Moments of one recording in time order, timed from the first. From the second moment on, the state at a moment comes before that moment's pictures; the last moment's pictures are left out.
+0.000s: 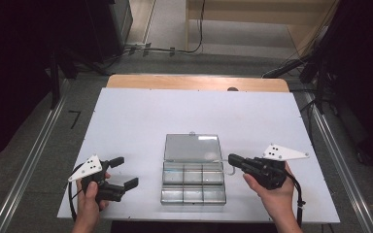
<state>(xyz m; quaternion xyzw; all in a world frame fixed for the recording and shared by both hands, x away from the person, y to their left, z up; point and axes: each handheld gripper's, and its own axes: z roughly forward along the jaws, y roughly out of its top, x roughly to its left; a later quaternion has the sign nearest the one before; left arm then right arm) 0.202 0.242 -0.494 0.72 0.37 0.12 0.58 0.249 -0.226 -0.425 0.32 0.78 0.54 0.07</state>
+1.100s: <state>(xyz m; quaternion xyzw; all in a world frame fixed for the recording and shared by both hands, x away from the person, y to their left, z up) 0.202 0.238 -0.494 0.72 0.36 0.12 0.57 0.238 -0.197 -0.423 0.29 0.79 0.54 0.05</state>
